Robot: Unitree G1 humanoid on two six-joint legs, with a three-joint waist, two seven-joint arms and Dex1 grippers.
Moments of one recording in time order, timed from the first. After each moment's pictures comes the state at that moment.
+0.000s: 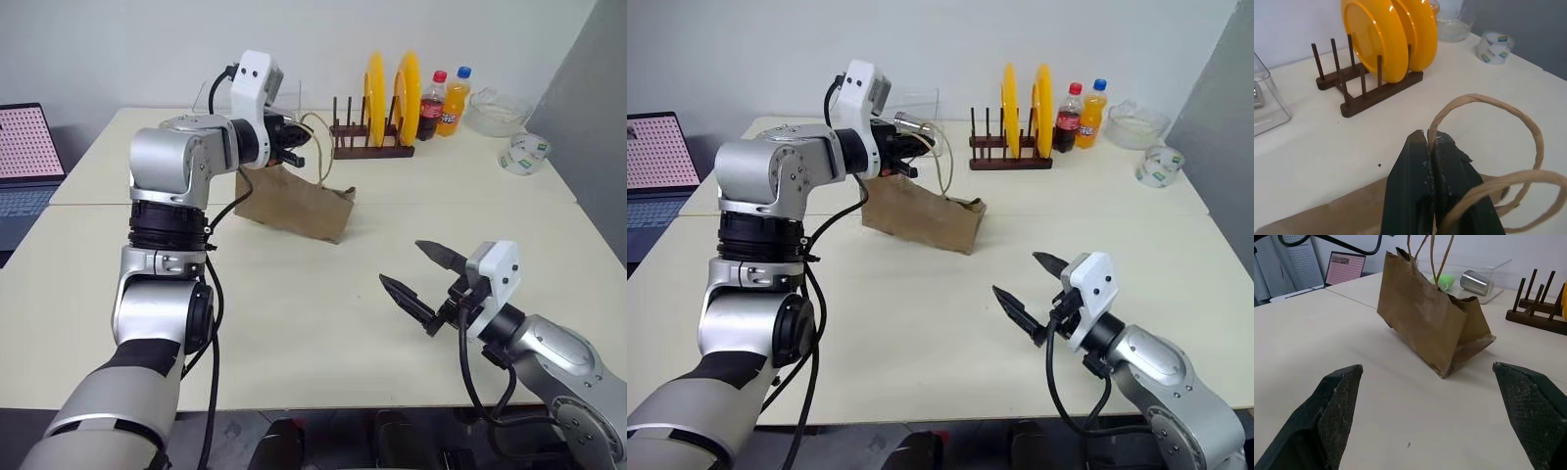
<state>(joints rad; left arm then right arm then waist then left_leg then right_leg) -1.18 0.42 0.06 0.31 -0.24 1.02 -0.67 0.01 -0.53 -0.05 -0.82 0.60 0.64 0.37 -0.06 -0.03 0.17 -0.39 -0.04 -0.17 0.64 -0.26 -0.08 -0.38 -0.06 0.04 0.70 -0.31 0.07</state>
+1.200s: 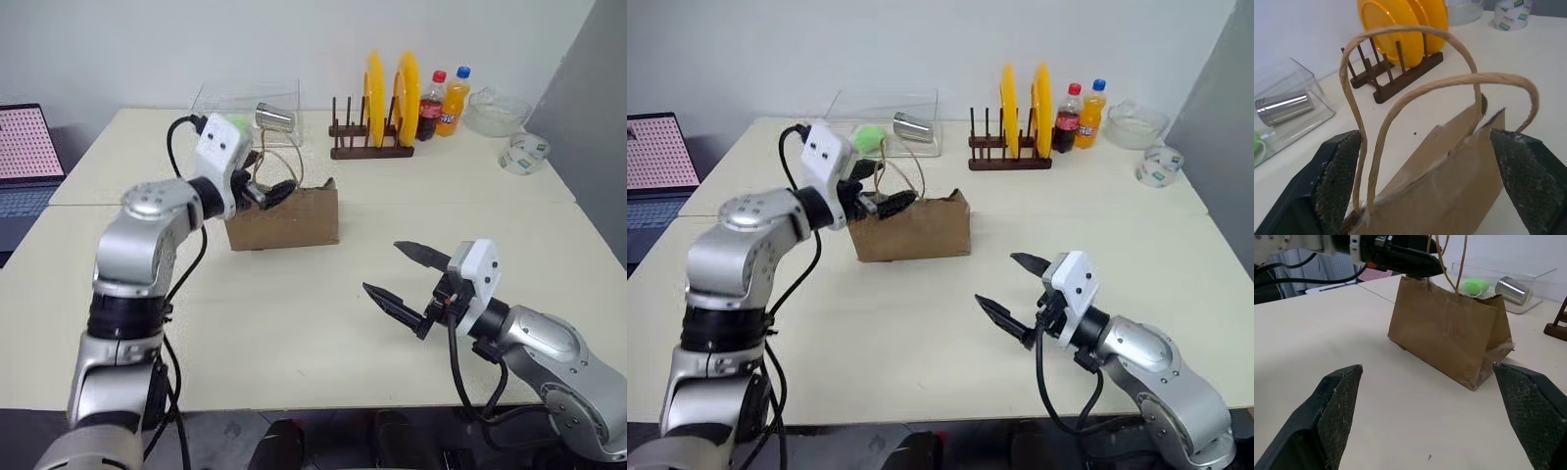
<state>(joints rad) -0.62 0.61 0.07 -0.14 -0.26 0.63 -0.67 -0.07 -0.55 0.02 -0.78 0.57 0.61 0.48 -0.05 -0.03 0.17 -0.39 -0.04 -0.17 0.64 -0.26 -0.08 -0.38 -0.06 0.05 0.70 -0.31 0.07</state>
